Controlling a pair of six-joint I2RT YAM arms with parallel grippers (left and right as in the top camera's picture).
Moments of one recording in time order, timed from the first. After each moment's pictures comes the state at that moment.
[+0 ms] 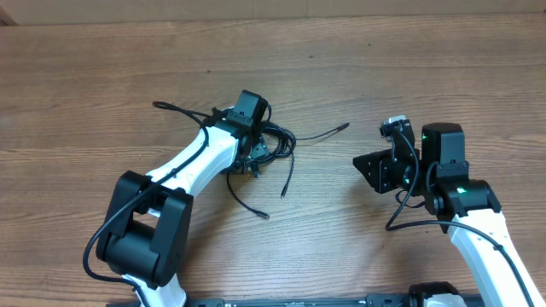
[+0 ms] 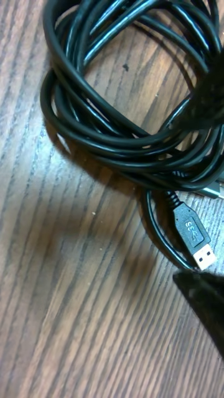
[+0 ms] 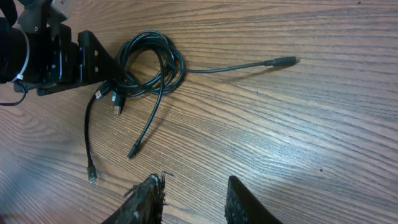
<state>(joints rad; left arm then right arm) -0.43 1.87 1.20 -0.66 -0.14 -0.81 0.08 1.14 0.76 -0.53 -0.50 -0.01</state>
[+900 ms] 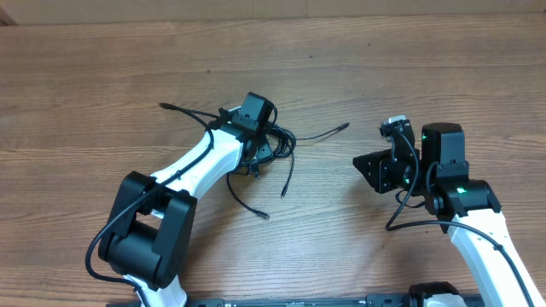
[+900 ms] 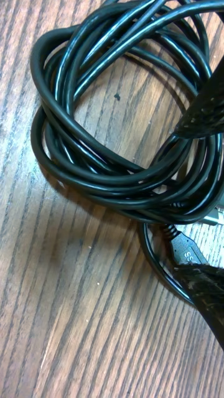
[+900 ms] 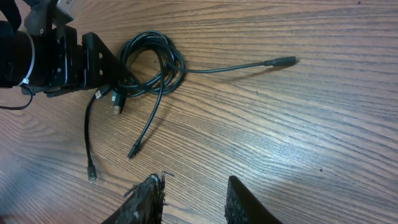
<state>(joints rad) -0.45 1.87 1.18 -0.60 -0.13 -0.81 0.08 1.14 0.76 -0.53 -0.50 -0.01</state>
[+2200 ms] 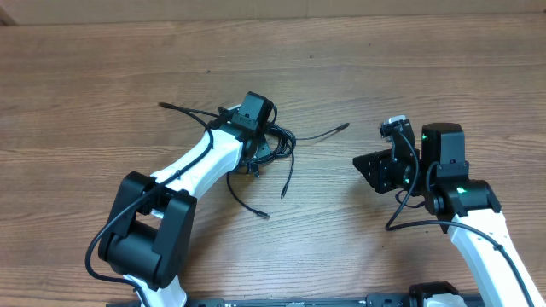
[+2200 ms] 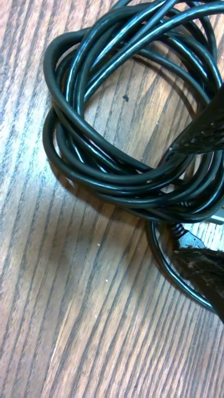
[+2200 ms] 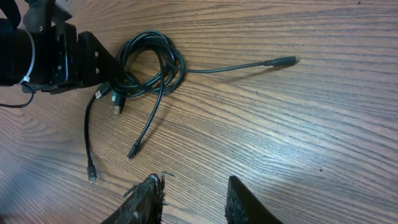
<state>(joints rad) -0.45 1.87 1.18 -0.59 -0.14 -0.81 0.08 1.14 0.76 -0.53 -0.50 -0.01</state>
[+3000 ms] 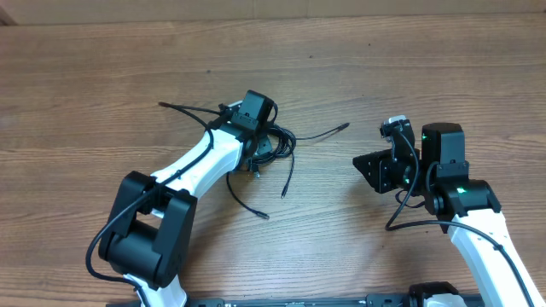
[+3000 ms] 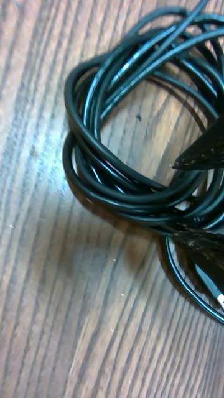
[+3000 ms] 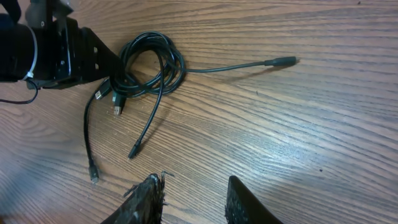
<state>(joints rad) -0.45 1.87 1.18 -0.55 -0.14 -0.81 0.08 1.14 0.76 -0.53 -0.50 -0.01</state>
